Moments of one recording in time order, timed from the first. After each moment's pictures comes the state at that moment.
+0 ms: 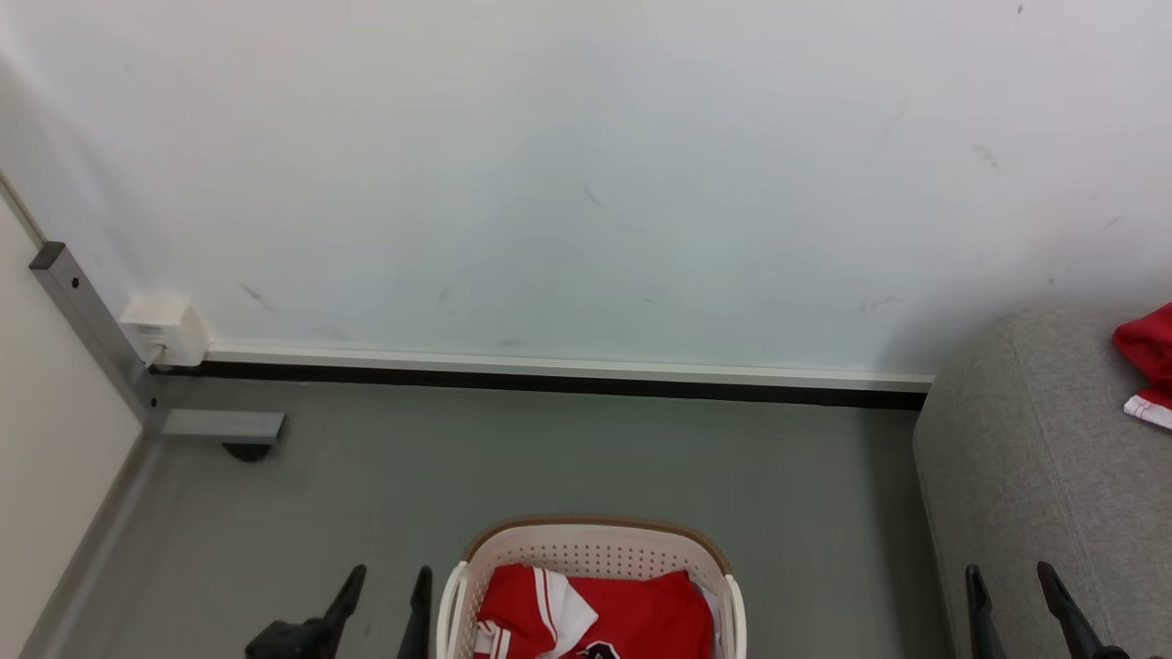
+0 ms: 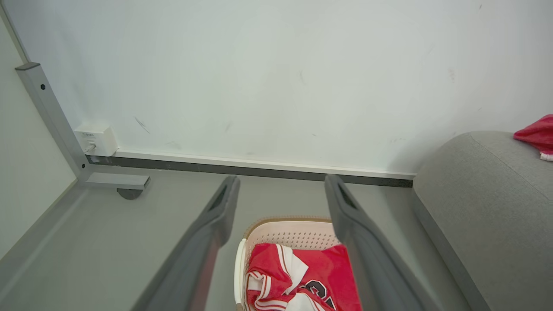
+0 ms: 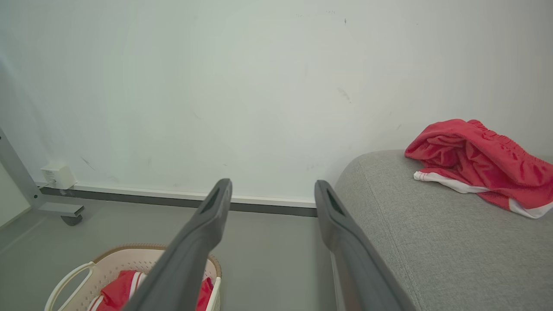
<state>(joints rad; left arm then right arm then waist) -0.04 0.12 -0.19 0.36 -0.24 -0.02 -0.26 0.07 -0.05 -0.05 0.23 0.15 0.13 -0.26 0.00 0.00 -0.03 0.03</state>
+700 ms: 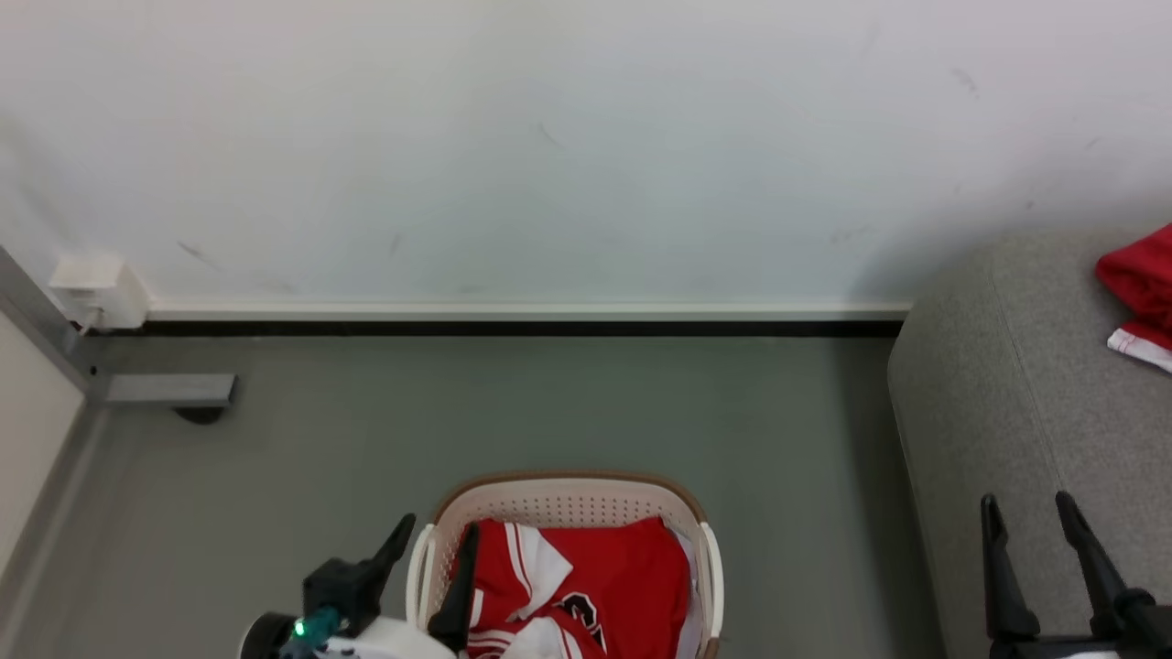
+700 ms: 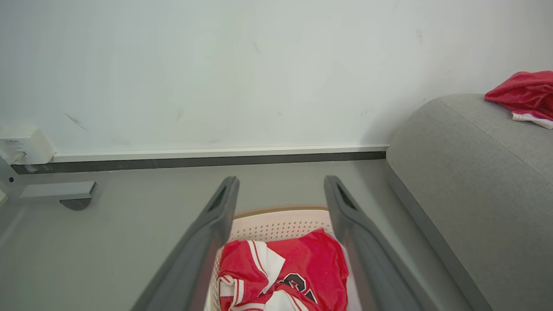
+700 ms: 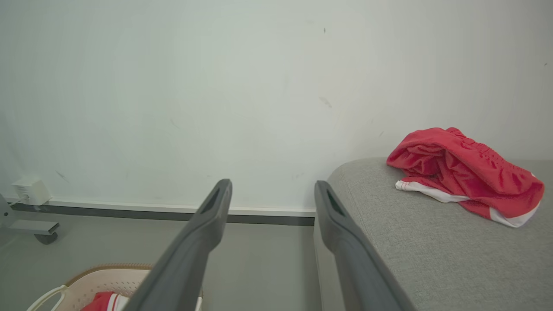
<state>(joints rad) -0.15 0.06 -0.18 0.46 -0.15 -0.09 -0.26 0.01 -0.05 -0.07 0.19 0.15 0.13 -0.26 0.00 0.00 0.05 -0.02</state>
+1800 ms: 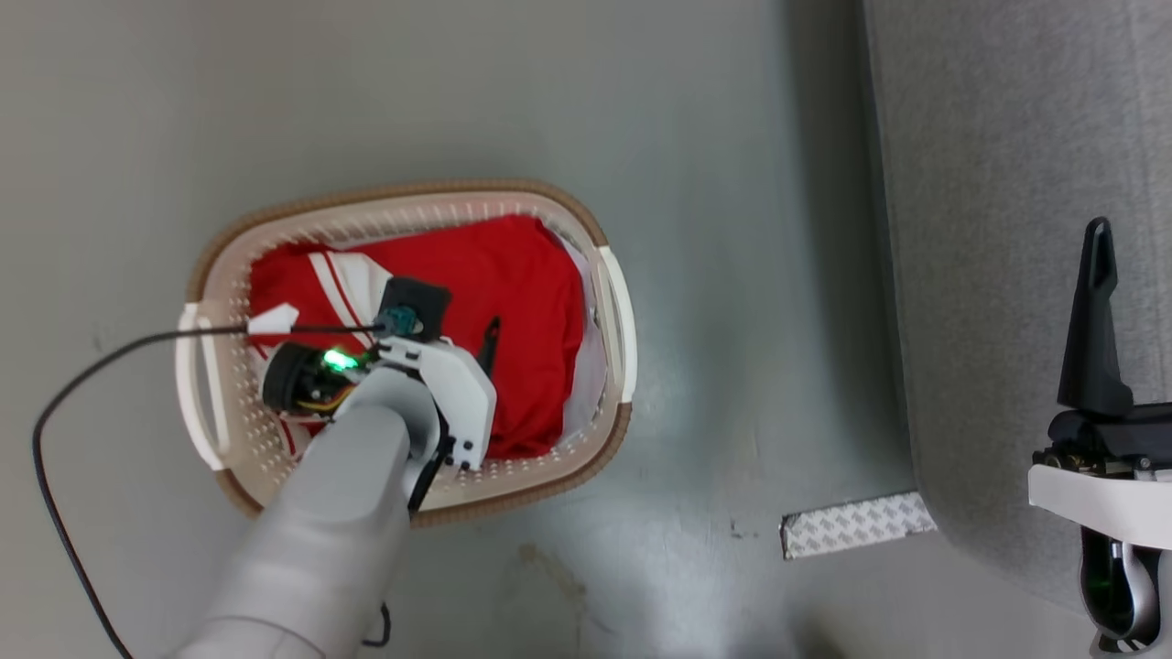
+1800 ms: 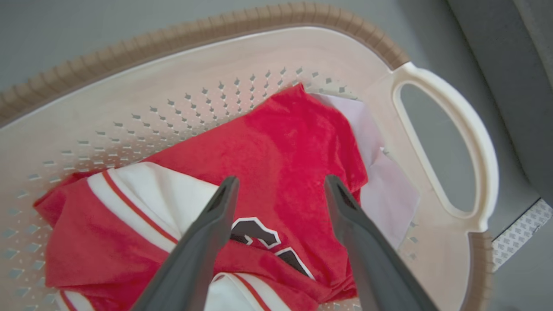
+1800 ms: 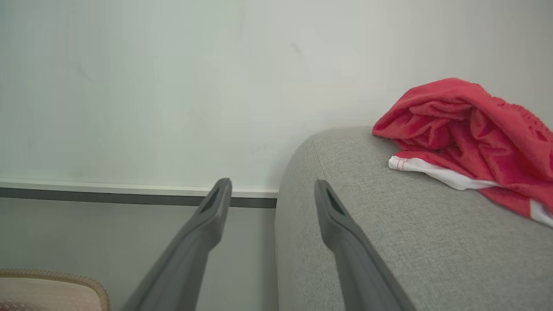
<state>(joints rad) -0.92 0.05 -0.48 1.16 -0.20 -0.04 -0.14 -0.30 -0.05 -0.08 -0.09 0.19 0.13 -0.26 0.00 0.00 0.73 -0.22</state>
